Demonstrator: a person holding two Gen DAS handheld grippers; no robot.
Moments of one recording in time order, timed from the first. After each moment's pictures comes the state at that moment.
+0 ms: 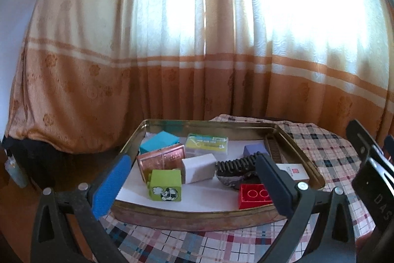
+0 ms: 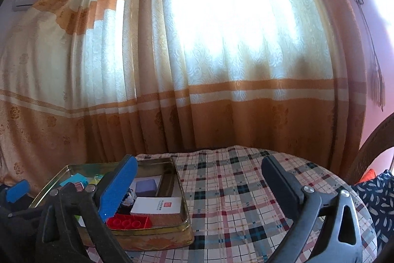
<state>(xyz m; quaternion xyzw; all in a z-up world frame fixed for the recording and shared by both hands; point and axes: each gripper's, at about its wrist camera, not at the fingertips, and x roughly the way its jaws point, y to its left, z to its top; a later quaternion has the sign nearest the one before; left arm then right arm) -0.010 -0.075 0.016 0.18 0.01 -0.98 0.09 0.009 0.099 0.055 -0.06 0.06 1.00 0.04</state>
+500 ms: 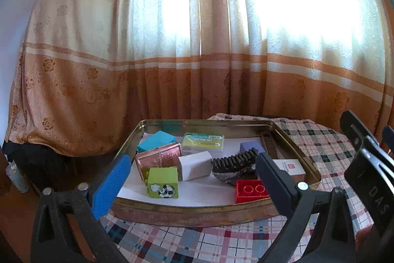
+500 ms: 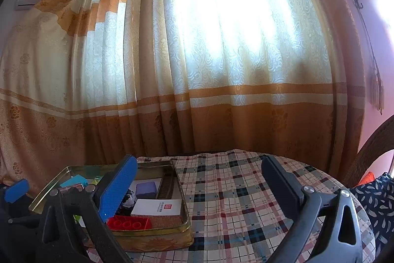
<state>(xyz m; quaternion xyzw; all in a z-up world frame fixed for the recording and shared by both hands) -0.006 -0.071 0.016 0.18 0.01 -0.98 0.08 0.013 0.097 0.056 -0.05 0.05 1.00 0.04</state>
